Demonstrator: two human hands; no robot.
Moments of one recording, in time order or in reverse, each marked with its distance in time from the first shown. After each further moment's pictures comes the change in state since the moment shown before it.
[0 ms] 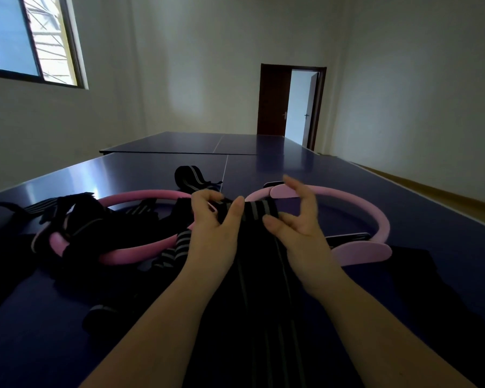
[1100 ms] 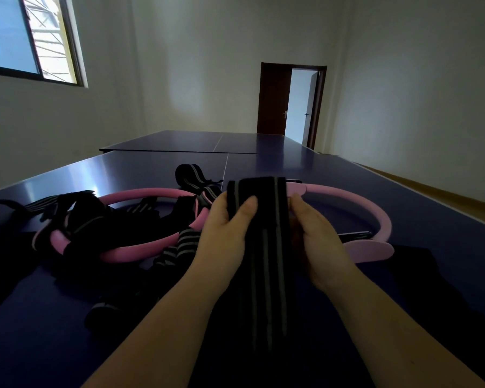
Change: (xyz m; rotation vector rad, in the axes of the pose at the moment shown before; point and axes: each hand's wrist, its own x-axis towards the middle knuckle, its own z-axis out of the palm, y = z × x) left_hand -0.007 0.003 0.005 -0.222 -0.153 -0.117; right_hand -0.003 -0.011 0.000 0.031 0.029 0.150
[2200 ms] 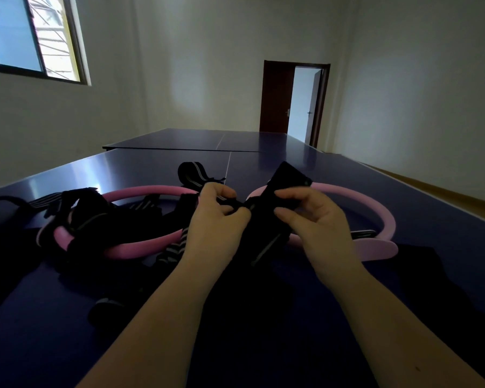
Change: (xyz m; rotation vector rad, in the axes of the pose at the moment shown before) left_hand 0.009 0.006 -0.015 0.386 0.107 0.064; right_hand 0.003 0.001 -0.004 -0.180 0.102 -0.321
